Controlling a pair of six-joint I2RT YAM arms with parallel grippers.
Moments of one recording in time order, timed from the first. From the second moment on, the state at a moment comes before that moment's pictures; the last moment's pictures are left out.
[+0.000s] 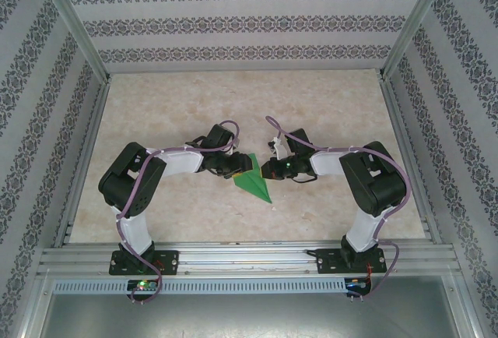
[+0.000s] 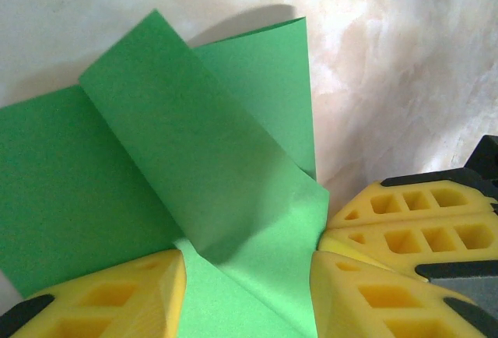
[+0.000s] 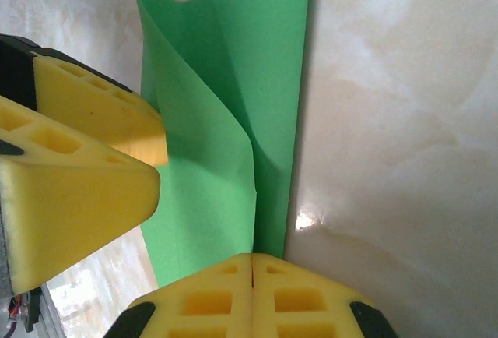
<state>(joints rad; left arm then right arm) -0.55 1.84 0.98 -0.13 0.46 -0.81 0.43 1.78 0.78 -0.01 -0.70 0.40</state>
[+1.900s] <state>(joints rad) -0.55 1.92 1.05 -0.14 0.55 -0.81 0.44 1.82 0.84 -0.13 -0.65 0.37</state>
